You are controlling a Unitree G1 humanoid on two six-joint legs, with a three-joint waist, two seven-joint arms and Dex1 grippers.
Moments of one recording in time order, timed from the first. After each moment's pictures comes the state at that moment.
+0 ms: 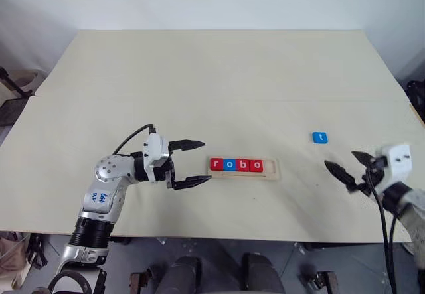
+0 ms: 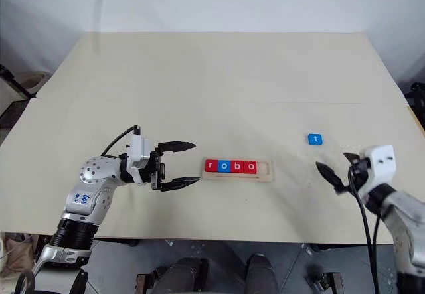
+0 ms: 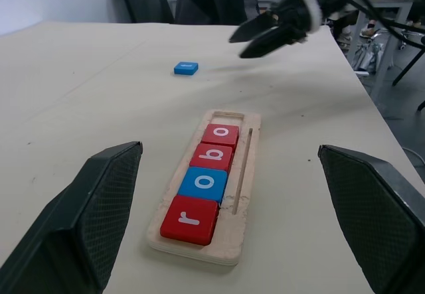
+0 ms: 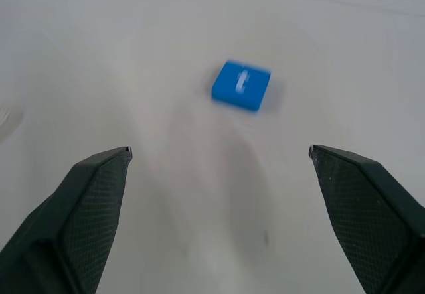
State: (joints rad) left arm -0.39 0.47 -0.04 0.05 -0.40 0.04 -1.14; right arm -0.09 -0.67 -0.42 -0.13 0.46 0.56 0.60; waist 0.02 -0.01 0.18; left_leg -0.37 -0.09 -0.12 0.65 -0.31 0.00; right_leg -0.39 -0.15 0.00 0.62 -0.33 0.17
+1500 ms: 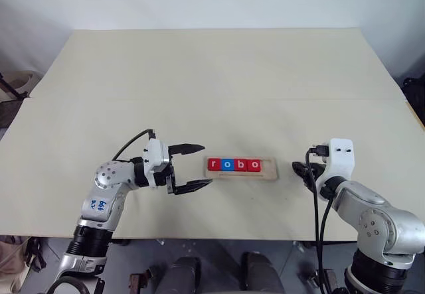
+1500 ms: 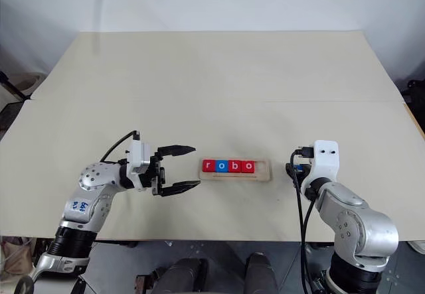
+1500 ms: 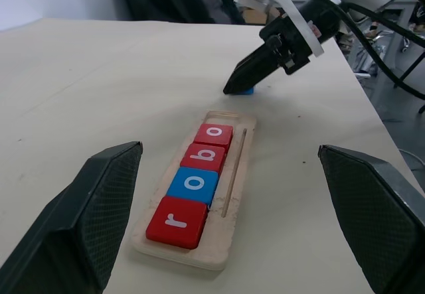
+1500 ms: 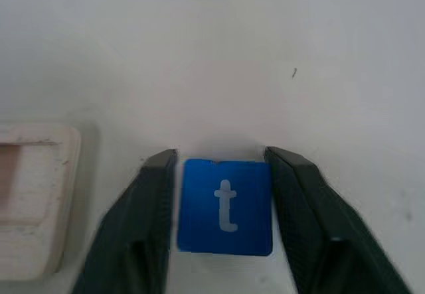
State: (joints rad) left arm -0.34 0.46 -0.04 0.00 -0.41 0.05 -1.10; right arm -0.23 -0.24 -0.39 -0.63 0.41 1.37 0.08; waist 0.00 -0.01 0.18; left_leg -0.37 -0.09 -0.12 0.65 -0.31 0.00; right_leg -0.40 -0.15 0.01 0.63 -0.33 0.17
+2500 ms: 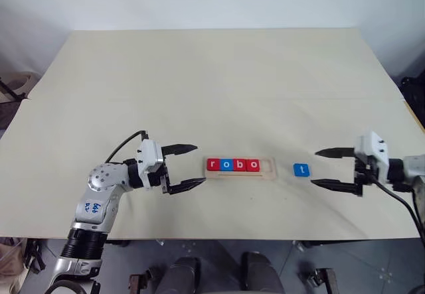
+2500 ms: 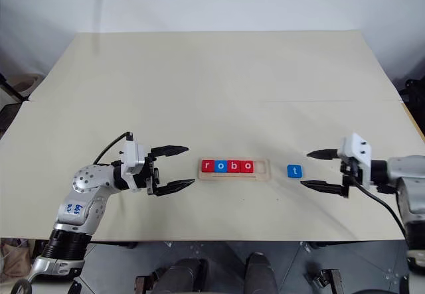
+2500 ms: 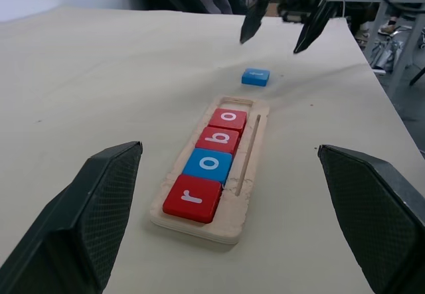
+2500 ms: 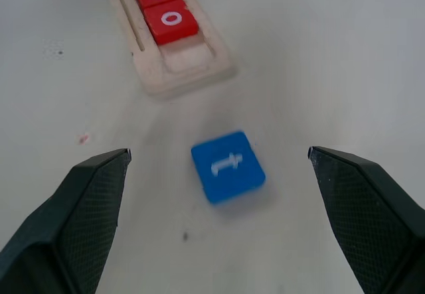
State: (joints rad) left arm -0.30 0.49 -0.01 -0.02 -0.41 0.05 -1.07; right arm -0.39 -0.88 -0.10 0.38 0.31 0.05 1.45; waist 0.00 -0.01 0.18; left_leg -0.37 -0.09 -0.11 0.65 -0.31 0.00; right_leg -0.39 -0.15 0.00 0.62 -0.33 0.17
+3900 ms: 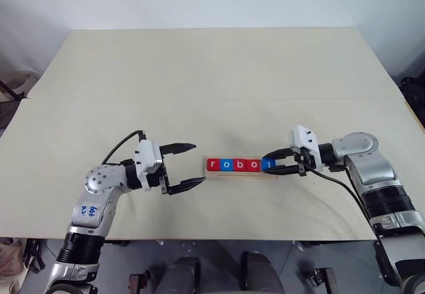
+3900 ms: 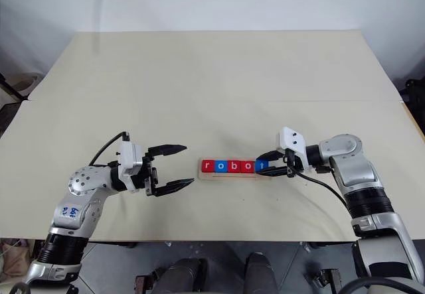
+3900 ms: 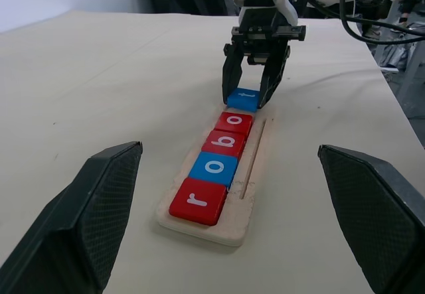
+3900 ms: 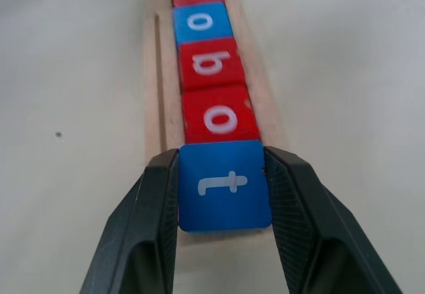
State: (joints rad) left arm -0.27 0.50 0.00 -0.07 -0.41 0.06 -1.04; right arm -0.64 -0.70 0.15 0.41 0.19 0.11 1.43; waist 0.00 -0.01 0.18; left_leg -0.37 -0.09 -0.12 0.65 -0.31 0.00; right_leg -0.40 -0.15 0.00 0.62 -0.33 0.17
